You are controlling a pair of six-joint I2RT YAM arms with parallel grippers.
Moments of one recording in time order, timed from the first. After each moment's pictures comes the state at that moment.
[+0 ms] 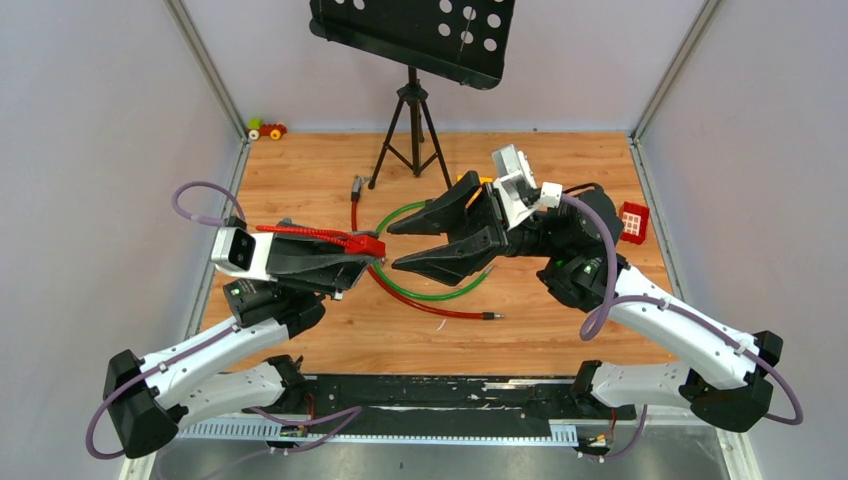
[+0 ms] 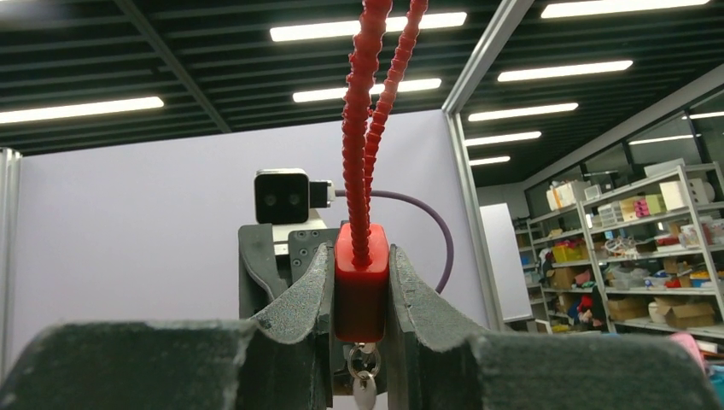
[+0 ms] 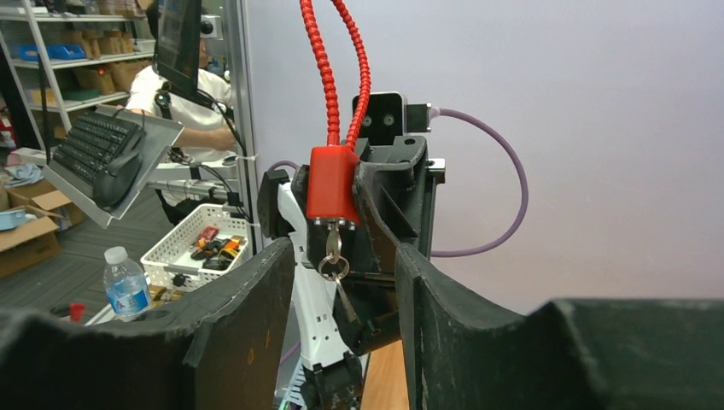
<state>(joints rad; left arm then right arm) -0.89 0.94 0.75 1.52 0.44 -0.68 1.03 1.16 1.33 0.37 -0.66 0.29</state>
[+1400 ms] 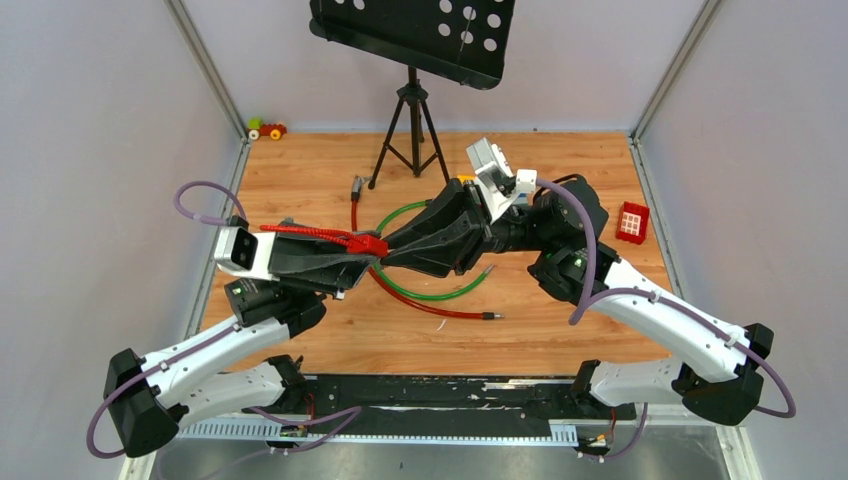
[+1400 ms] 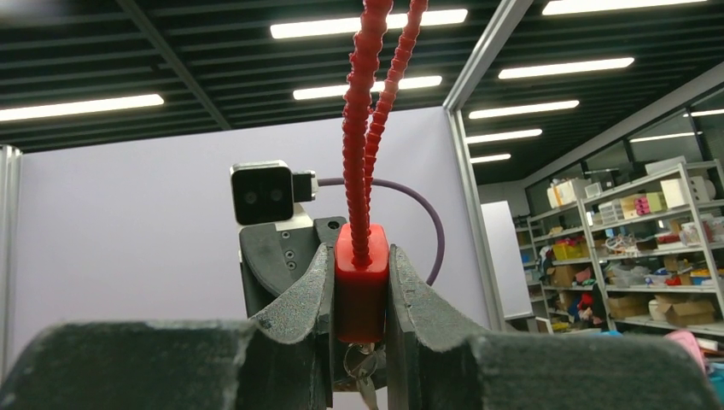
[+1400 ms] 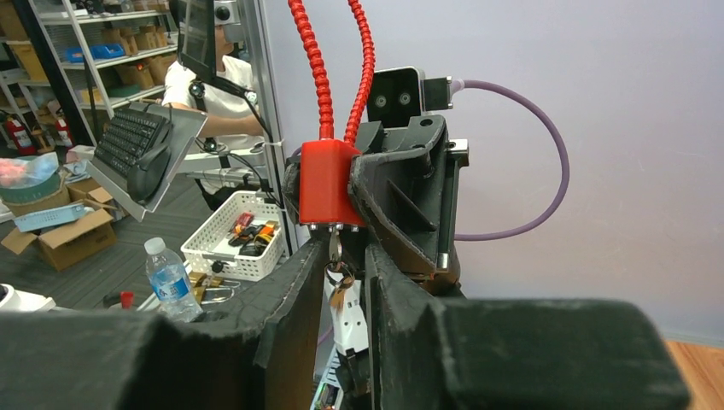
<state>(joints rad) -0.89 0.95 0.75 1.52 0.45 -0.67 1.03 1.21 1.39 0.32 -0.71 0.37</state>
